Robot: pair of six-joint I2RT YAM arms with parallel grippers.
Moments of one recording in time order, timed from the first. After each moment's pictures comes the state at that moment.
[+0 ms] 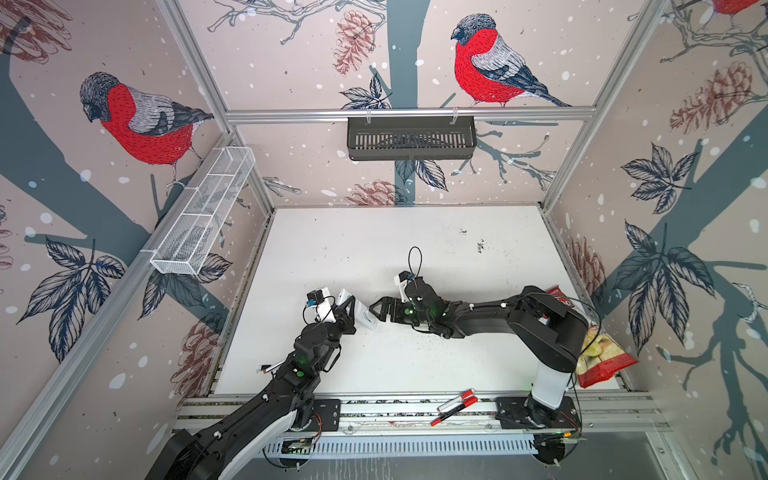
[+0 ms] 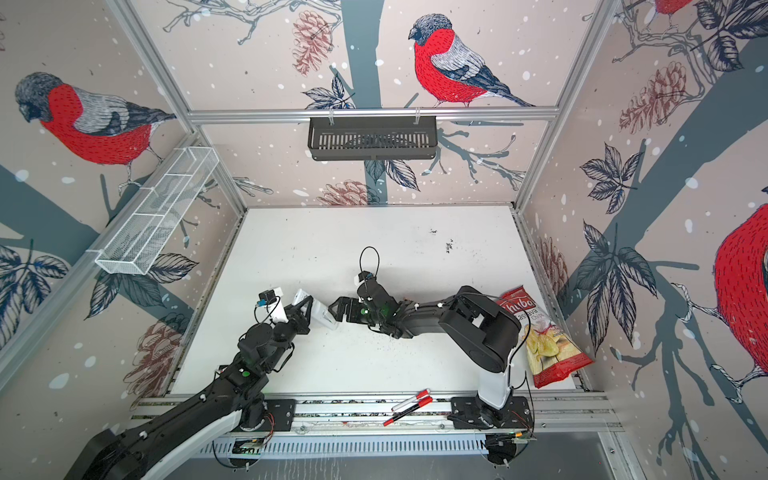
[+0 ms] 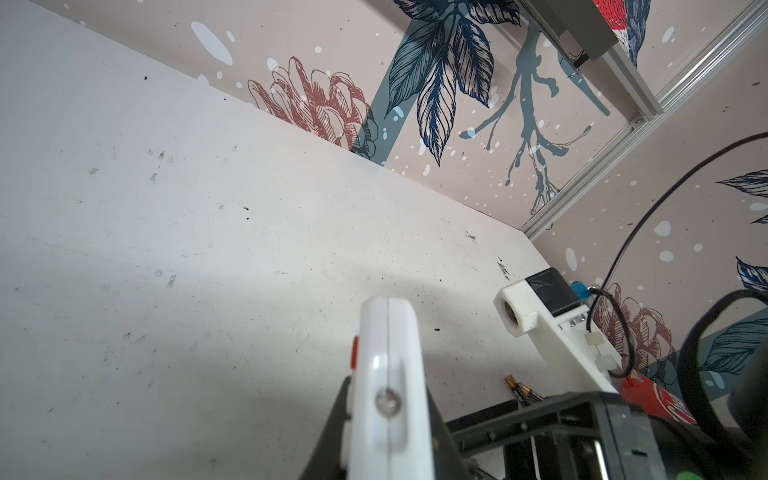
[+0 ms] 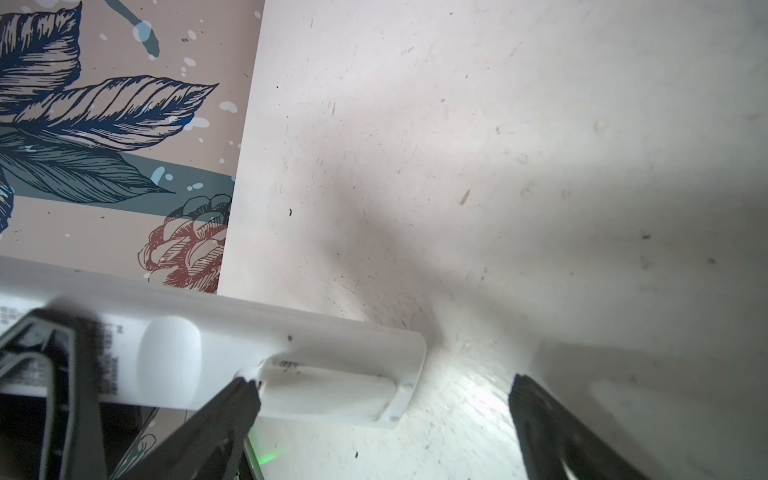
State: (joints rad) left arm -0.55 0.70 0.01 0.55 -0.18 -0.57; right arm 0.97 1.84 0.88 0.39 -0.22 0.93
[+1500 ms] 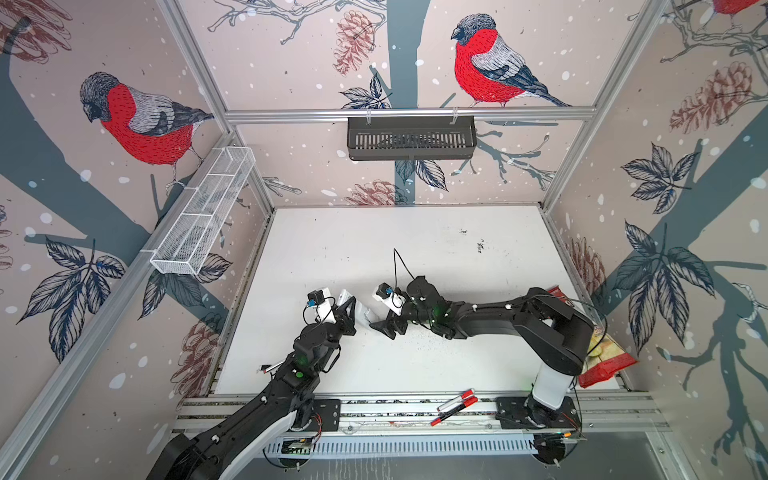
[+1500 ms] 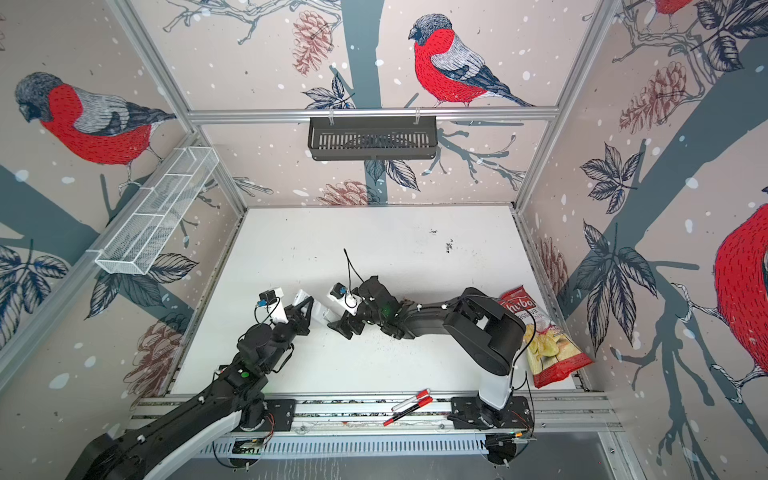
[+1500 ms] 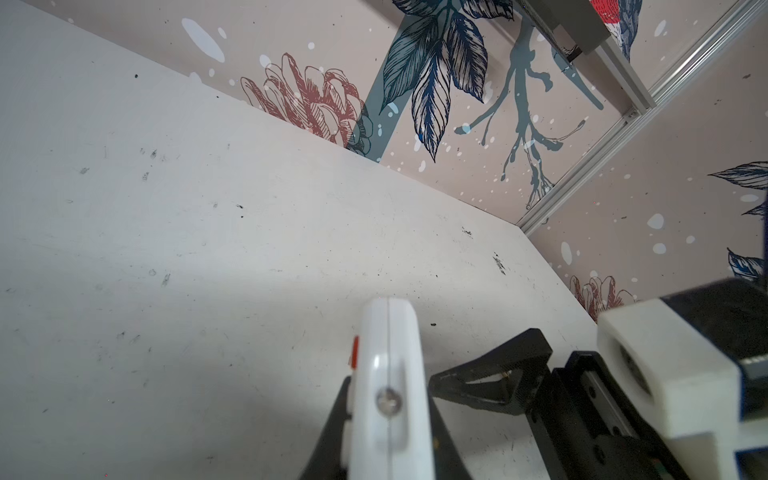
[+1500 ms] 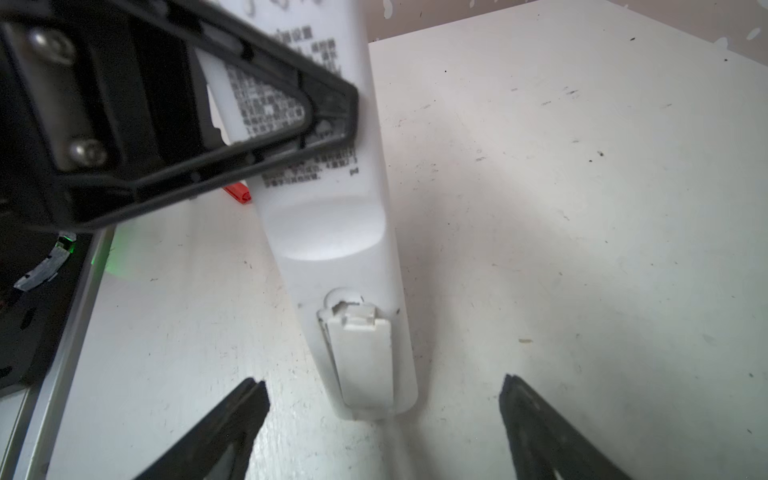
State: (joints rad) left arm -0.55 0.67 0.01 0.52 -0.16 -0.56; right arm 0.97 1.82 0.87 0.43 -0.35 -0.11
